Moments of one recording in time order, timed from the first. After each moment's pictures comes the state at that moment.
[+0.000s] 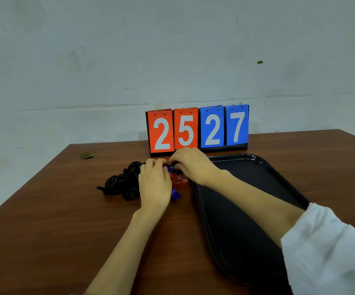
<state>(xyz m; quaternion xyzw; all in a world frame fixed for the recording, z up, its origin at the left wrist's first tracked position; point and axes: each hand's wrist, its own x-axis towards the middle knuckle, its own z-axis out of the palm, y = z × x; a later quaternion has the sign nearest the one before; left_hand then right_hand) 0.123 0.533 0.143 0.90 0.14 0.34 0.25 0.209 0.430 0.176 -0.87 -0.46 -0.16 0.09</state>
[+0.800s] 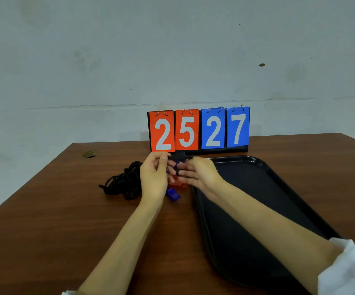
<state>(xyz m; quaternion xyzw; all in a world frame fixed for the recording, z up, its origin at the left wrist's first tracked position) 0.115 0.522 0.164 0.67 0.09 0.34 0.66 0.162 0.417 0.180 -0.64 -0.06 0.18 0.75</state>
